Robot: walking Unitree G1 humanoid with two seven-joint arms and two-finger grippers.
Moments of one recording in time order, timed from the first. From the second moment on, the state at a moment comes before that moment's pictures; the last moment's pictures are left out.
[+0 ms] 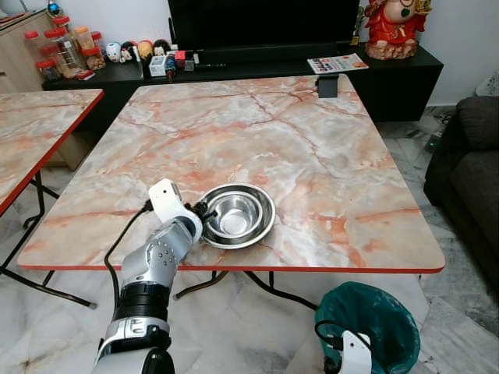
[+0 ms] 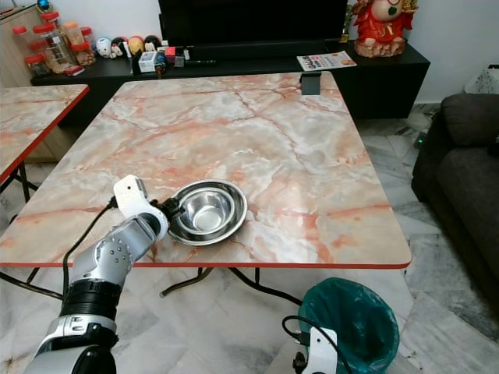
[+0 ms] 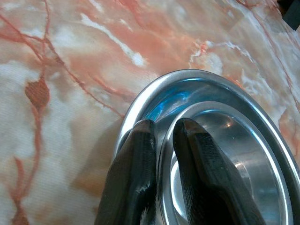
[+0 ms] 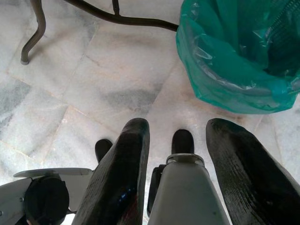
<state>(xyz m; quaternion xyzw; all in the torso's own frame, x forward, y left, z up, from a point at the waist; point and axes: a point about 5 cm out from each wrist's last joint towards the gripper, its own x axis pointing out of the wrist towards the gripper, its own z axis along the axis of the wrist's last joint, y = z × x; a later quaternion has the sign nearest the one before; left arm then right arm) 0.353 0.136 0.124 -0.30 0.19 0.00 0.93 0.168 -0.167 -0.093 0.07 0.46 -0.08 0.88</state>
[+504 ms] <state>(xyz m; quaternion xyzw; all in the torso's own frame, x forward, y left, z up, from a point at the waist) 0.355 0.150 0.179 -0.27 0.07 -0.06 0.96 0.168 -0.168 -0.092 0.07 0.46 -0.08 0.88</state>
